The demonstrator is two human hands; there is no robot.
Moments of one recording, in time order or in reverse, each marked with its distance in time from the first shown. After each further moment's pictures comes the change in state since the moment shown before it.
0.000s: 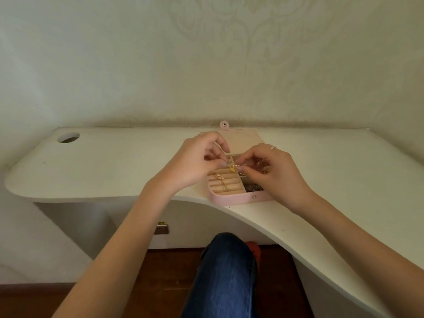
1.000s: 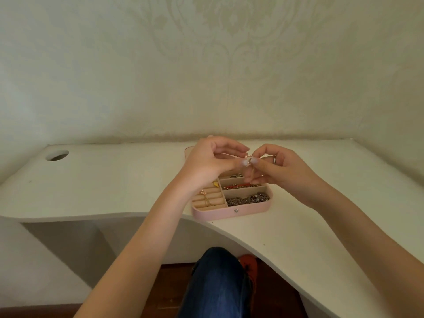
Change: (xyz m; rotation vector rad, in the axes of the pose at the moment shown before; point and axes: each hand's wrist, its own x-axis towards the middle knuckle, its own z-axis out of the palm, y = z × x) left_hand 0.027 0.041 0.035 -0.314 0.058 -0.014; right_hand 0.008 0.012 -0.056 0.576 -0.154 0.284
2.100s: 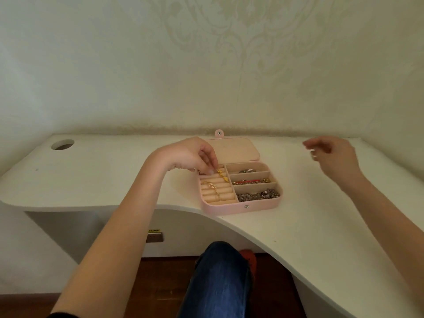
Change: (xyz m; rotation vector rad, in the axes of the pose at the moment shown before) left_hand 0.028 -0.030 -0.069 0.488 -0.401 -0.339; right_hand 0.026 0.047 -0.084 -0.646 0.618 -0.020
